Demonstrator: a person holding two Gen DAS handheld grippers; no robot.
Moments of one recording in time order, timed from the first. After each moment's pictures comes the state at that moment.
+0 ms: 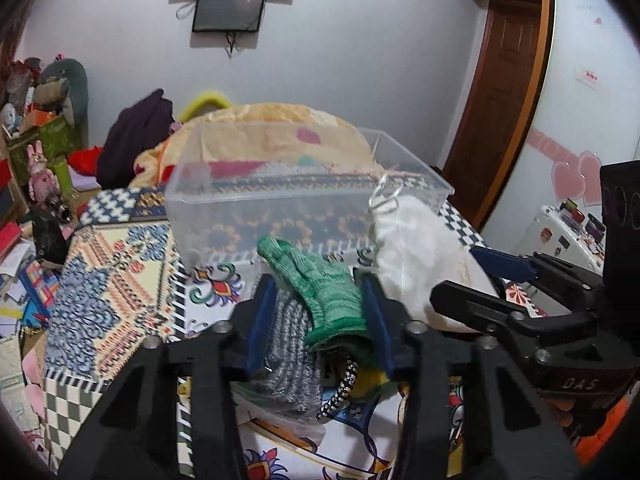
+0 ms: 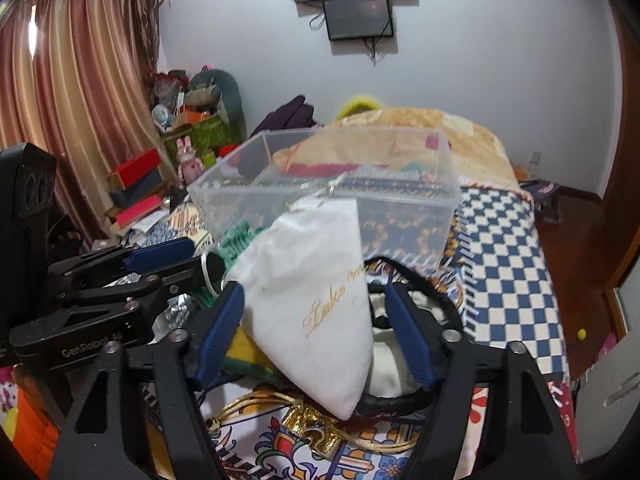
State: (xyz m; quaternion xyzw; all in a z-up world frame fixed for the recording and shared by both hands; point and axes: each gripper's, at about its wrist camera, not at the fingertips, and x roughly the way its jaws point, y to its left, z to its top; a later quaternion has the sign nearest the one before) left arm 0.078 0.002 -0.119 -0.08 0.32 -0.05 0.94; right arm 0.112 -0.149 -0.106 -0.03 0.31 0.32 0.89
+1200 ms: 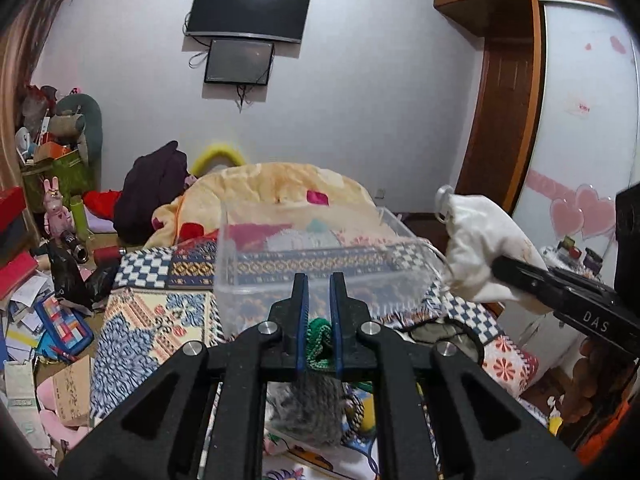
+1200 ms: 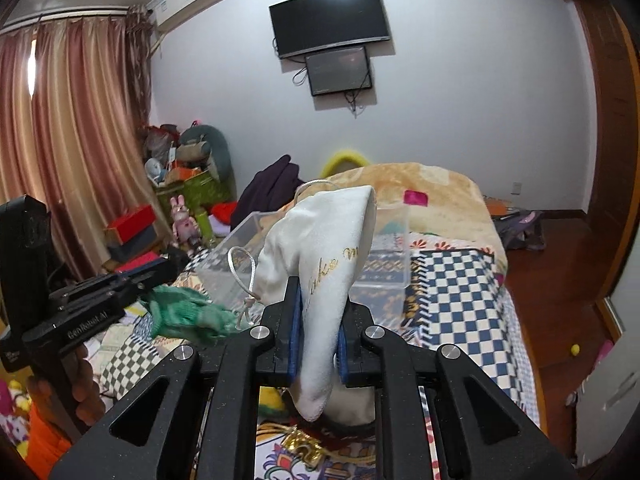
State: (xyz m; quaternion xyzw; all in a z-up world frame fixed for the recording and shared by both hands) left arm 0.056 0.030 -0.055 -0.08 0.22 -0.03 0.97; right arm 0.100 -0.184 -0.049 0.01 0.22 0.29 0.93
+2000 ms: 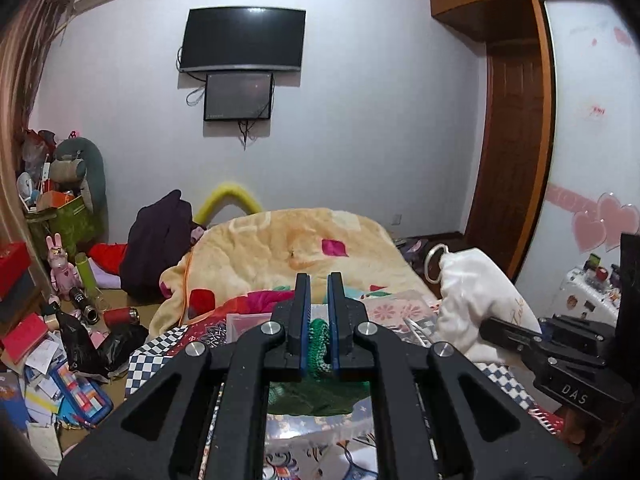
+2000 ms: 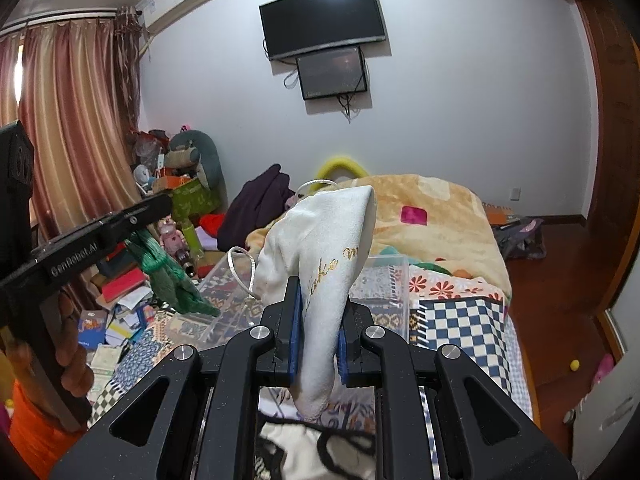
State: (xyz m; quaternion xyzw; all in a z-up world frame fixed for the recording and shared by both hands) left arm 0.156 0.032 0.002 -0.03 0.19 0.00 0.98; right arm 0.164 -0.155 -0.033 0.01 0.23 0.29 0.93
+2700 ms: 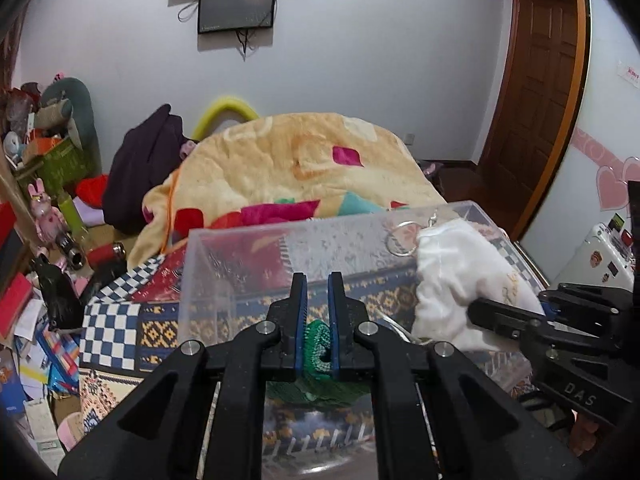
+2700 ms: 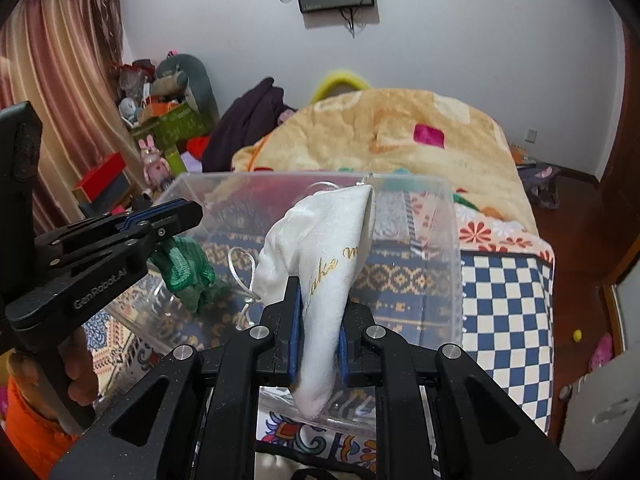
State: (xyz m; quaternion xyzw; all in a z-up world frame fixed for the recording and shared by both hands) left arm 0.235 0.043 -0.090 -0.04 0.34 0.00 0.94; right arm 0.226 -0.119 -0.086 -0.04 0.37 0.29 0.88
